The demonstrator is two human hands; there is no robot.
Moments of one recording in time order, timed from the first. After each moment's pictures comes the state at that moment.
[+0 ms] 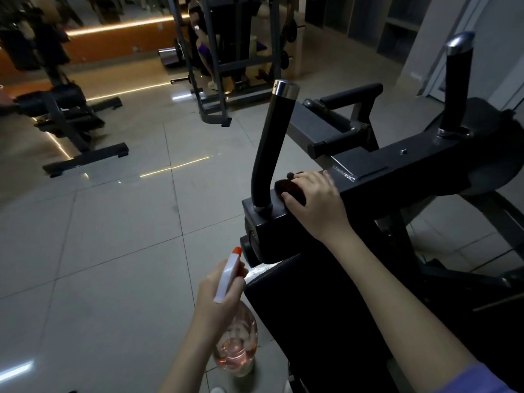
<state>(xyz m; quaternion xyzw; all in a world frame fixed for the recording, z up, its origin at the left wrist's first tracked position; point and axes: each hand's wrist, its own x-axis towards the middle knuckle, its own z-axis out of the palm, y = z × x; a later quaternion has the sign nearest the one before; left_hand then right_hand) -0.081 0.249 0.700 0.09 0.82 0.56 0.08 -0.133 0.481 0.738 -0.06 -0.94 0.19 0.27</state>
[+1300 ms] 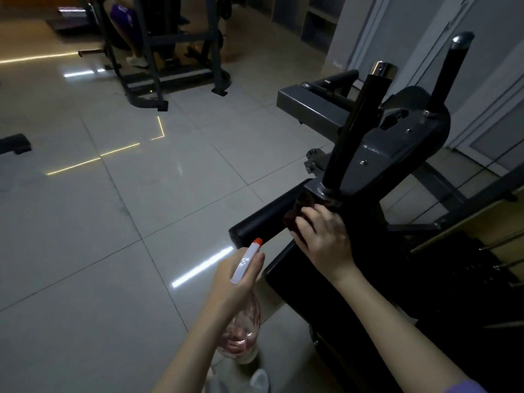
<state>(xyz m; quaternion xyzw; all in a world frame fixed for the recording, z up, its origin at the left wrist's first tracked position) -0.181 0.133 0.675 0.26 0.74 0.59 0.20 -0.117 0.338 0.670 -0.03 -0.91 -0.17 0.37</state>
